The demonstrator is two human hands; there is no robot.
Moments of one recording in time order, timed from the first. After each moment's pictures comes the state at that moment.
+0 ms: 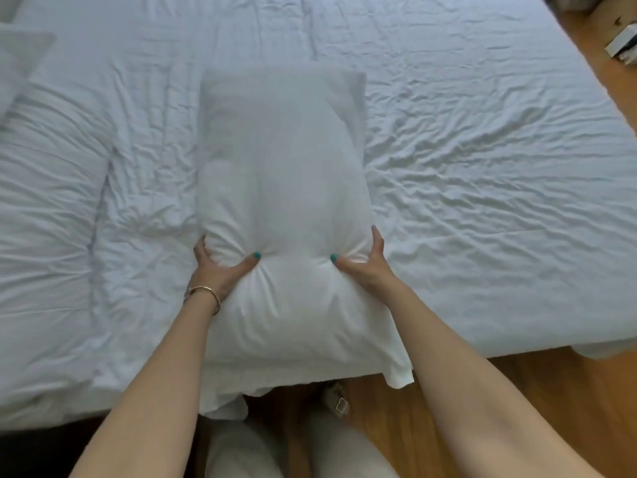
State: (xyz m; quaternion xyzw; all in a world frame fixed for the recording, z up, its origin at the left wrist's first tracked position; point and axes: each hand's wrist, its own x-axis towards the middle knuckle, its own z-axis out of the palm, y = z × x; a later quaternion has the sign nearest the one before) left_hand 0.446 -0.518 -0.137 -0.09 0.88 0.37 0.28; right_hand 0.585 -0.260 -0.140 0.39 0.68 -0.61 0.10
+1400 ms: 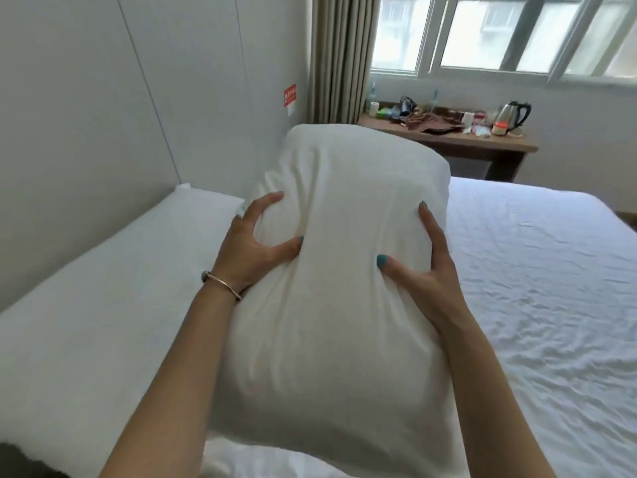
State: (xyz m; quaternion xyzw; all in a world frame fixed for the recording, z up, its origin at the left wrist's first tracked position) left_hand 0.326 -0.722 0.194 0.17 0.83 0.52 -0.10; right_hand 0.427 -0.469 0.189 0.04 0.77 -0.61 -0.21
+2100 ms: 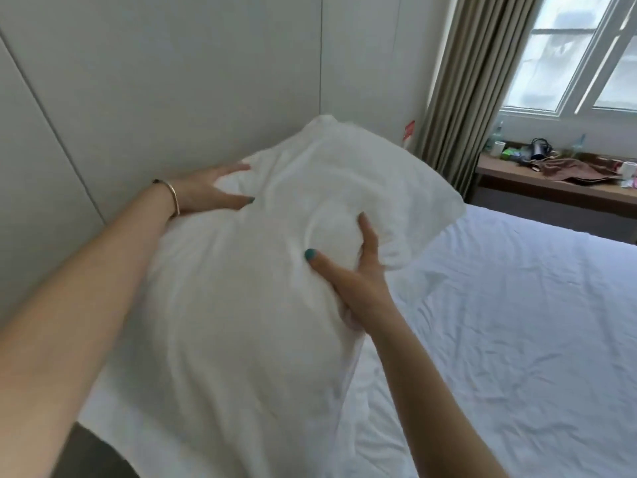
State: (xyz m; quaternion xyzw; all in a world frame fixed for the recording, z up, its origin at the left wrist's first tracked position) left_hand 0.168 -1.119 0.325 0.04 0.97 0.24 -0.01; right_hand 0.258 -0.839 0.231 -0.06 0.73 -0.68 -0.03
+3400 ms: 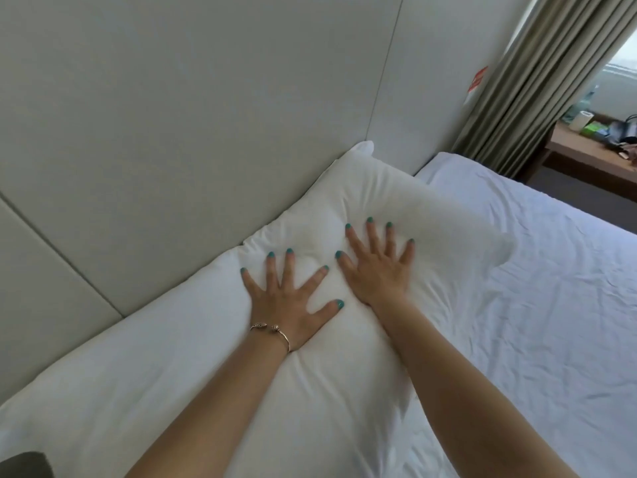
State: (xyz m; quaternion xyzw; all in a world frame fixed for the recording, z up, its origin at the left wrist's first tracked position) left_hand 0.136 -1.033 0.036 -0.09 0.99 0.06 -0.03; right_hand 0.033 -0.877 0.054 -0.10 0.99 0.00 -0.03
